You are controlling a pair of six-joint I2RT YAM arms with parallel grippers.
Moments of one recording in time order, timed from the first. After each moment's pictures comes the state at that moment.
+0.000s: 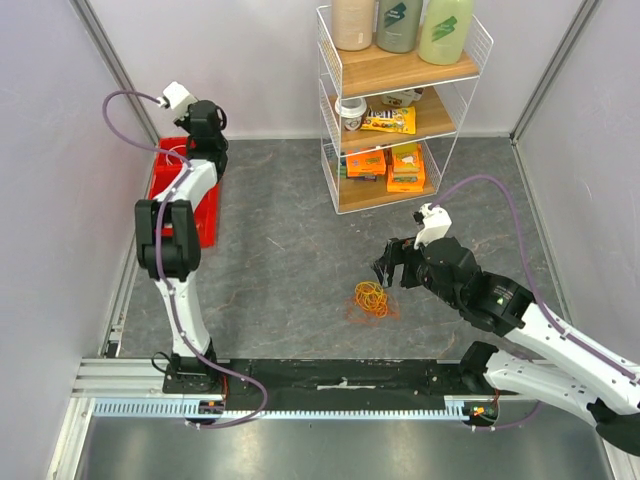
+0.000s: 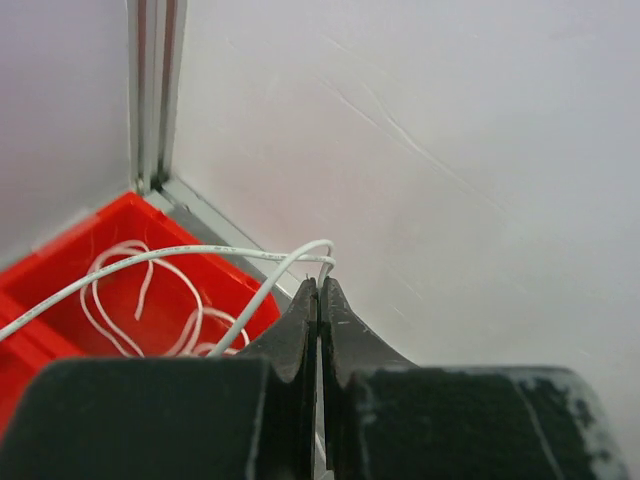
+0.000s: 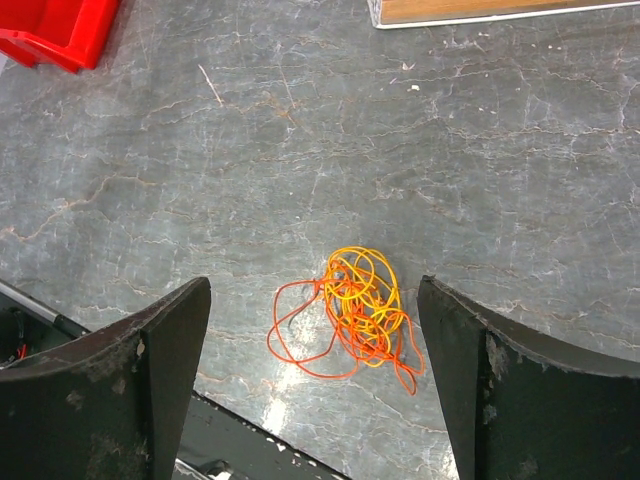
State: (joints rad) left arm -0.05 2.04 1.65 0.29 -0.61 -0.49; right arm 0.88 0.80 0.83 -0.52 0.31 0.53
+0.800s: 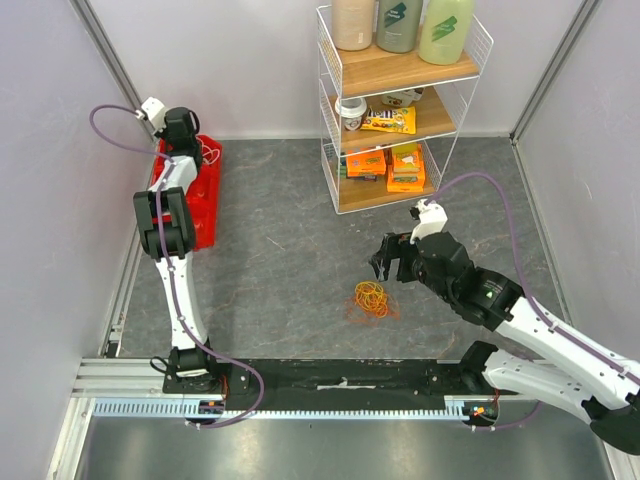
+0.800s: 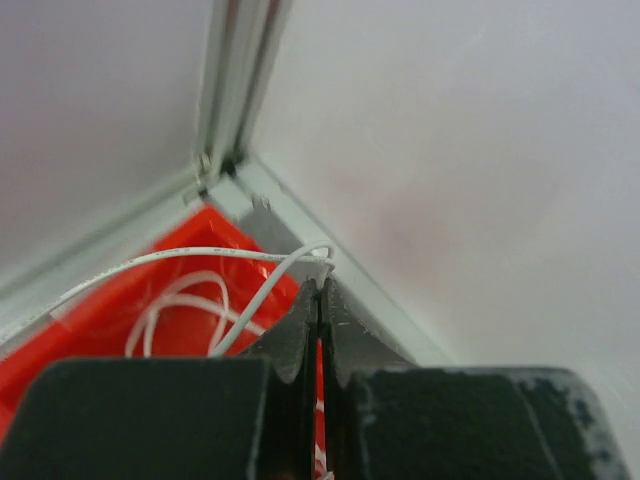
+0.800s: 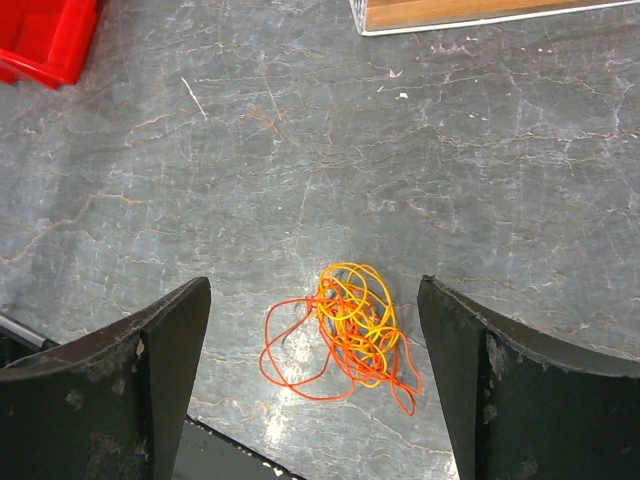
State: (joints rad) left arm 0.13 2.44 2.01 0.24 -0.52 -0.46; right arm 0.84 0.85 0.81 -0.46 0.31 0.52
